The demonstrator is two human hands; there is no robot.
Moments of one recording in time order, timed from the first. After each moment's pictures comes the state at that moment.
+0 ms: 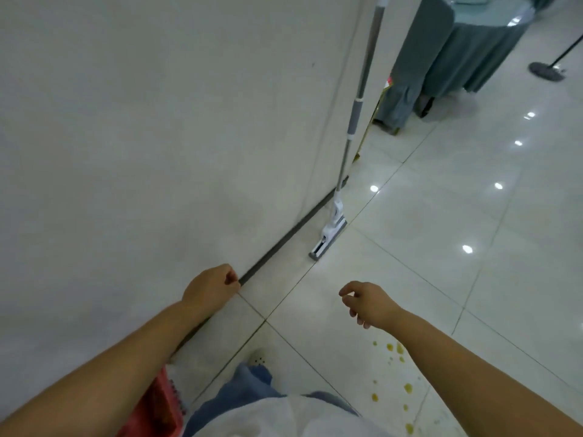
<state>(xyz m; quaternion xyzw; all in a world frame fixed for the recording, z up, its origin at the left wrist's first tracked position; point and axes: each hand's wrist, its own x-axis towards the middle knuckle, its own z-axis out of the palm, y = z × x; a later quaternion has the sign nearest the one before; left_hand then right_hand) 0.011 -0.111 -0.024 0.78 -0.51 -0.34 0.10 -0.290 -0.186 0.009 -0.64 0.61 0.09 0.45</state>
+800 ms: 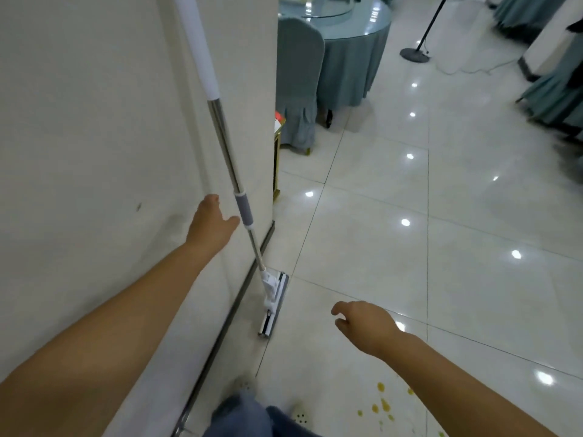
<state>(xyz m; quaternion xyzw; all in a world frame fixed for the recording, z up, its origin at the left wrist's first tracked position) -0.114 -0.665 0.056 0.72 -0.58 -0.30 0.24 -0.394 -0.507 0.030 -0.72 0.64 0.14 0.23</state>
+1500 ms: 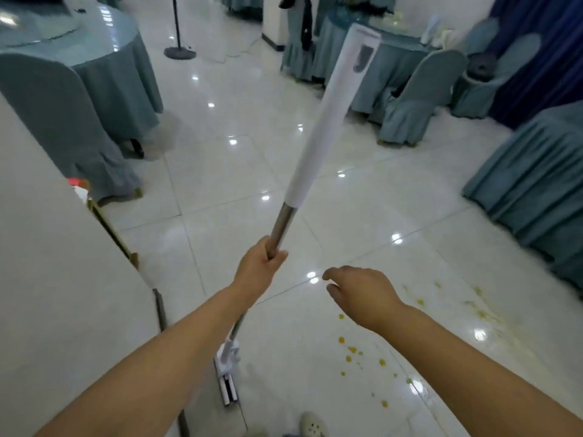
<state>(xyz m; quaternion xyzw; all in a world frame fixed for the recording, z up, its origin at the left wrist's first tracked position) -0.319 -0.696 0.056 0.31 -0.75 -0.57 0.12 -0.405 -0.517 0.117 -0.48 0.87 0.03 0.09</state>
